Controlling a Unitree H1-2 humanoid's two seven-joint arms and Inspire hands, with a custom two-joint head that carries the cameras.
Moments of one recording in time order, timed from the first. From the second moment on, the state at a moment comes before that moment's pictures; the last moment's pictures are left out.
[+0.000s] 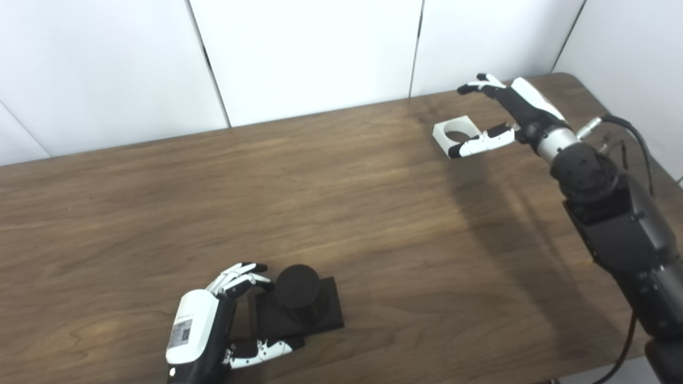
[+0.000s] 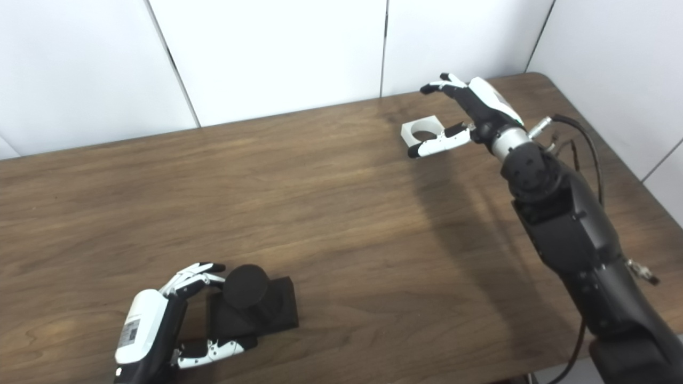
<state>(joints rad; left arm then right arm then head) 0.25 0.19 -0.27 -0.28 0.76 -0.13 0.02 -0.33 -0.61 0.02 -0.09 -0.41 0.47 0.29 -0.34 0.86</state>
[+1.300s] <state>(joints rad) 0.26 0.17 -0.27 -0.34 0.77 -0.08 -0.02 -0.63 -0.72 0.37 0.29 -0.70 0.37 0.50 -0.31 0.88</state>
